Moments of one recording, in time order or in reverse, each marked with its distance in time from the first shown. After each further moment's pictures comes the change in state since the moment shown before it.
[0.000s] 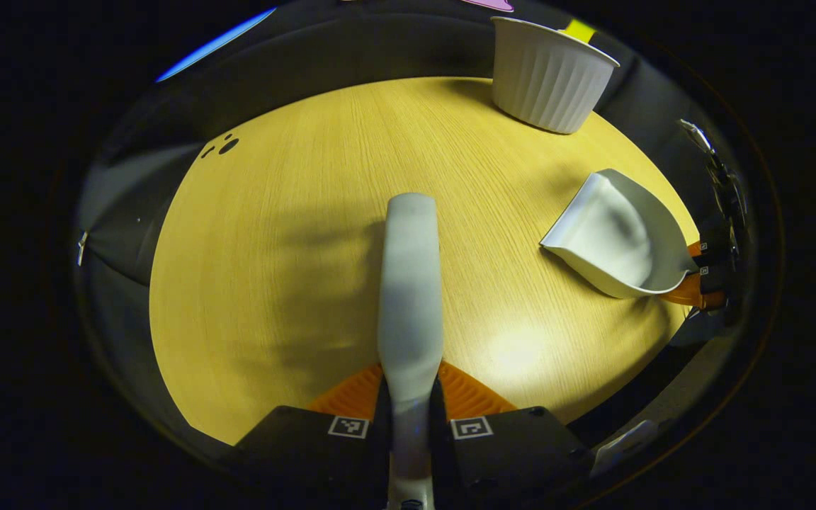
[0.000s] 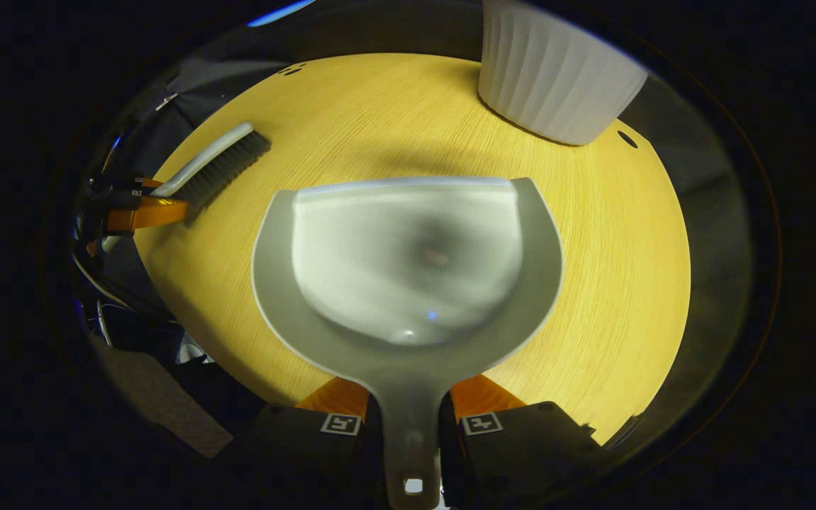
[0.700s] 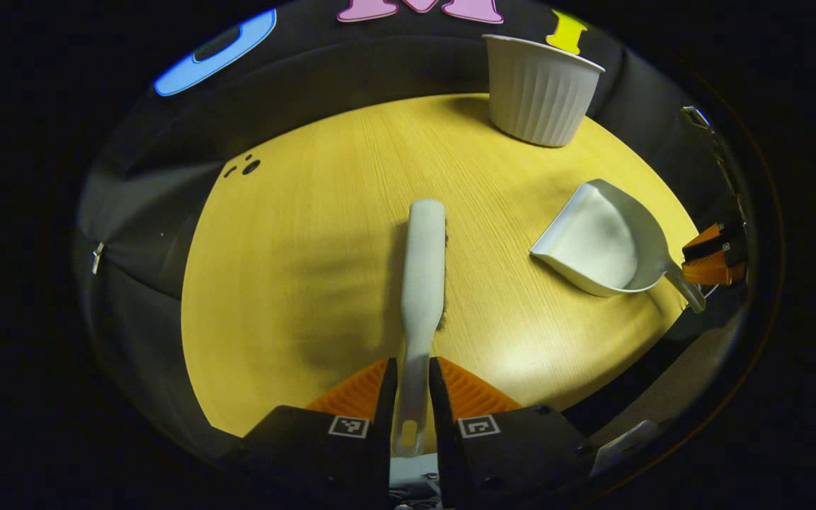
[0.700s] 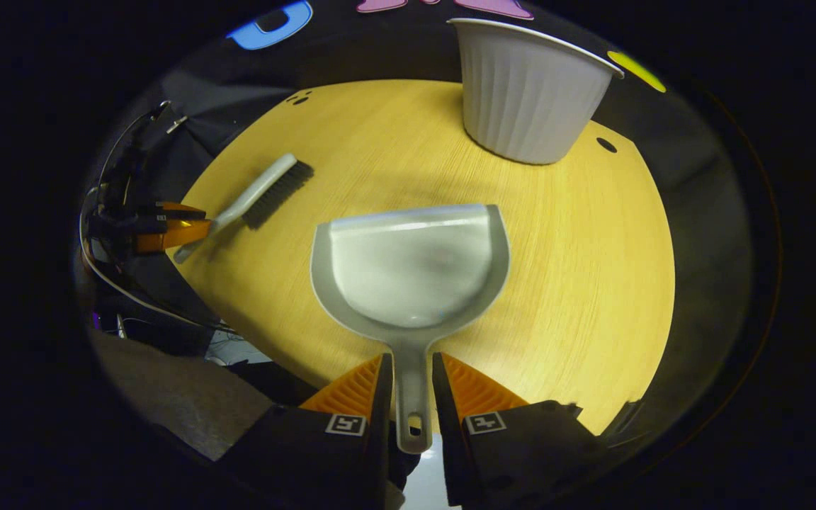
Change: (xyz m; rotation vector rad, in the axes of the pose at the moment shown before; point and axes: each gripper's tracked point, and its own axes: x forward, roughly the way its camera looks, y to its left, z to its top) left arm -0.063 0.011 0.013 0.020 -0.079 0.063; right arm -0.094 -0.001 0.014 0.076 -0.113 0.069
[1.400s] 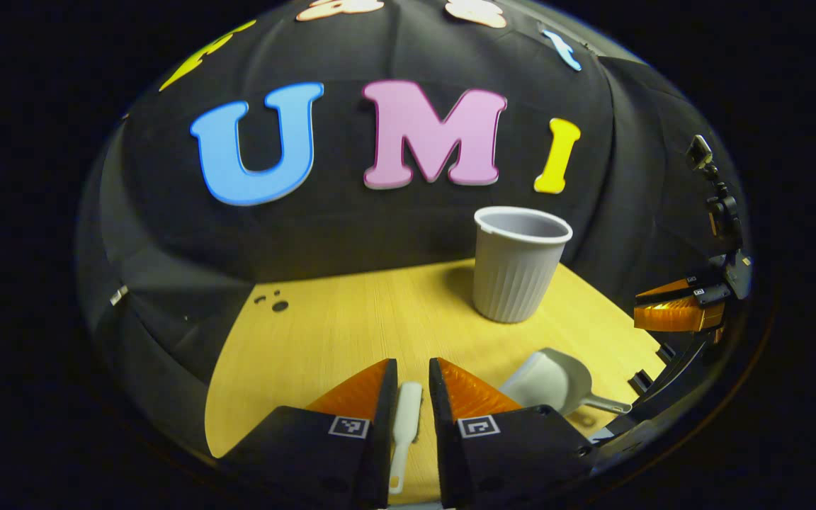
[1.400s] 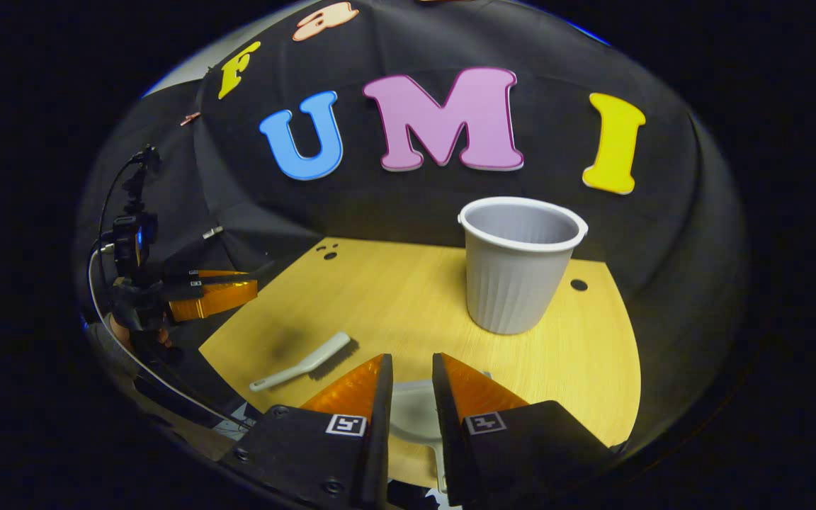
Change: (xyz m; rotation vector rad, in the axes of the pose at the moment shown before) left arm -0.163 -0.006 0.161 -0.070 -0.672 -0.019; right arm -0.145 0.047 0.157 0.002 -0.674 0.000
